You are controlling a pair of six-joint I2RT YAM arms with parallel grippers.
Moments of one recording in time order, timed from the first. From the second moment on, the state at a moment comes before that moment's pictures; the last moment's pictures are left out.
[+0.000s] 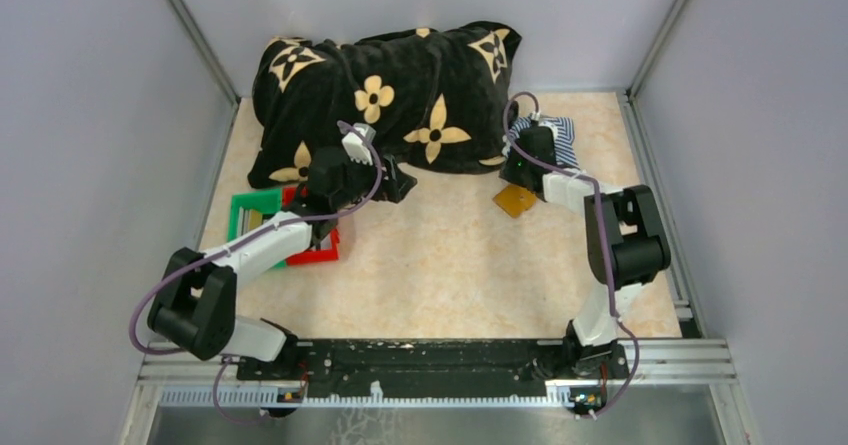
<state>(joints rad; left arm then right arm) -0.49 1.41 0.80 0.32 0.23 -0.34 0.22 1.74 1.03 0.03 0.06 0.53</state>
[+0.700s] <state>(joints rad) -0.52 1.60 0.80 0.40 0.26 -0.60 0.34 1.74 0.98 -0.05 0.06 0.52</state>
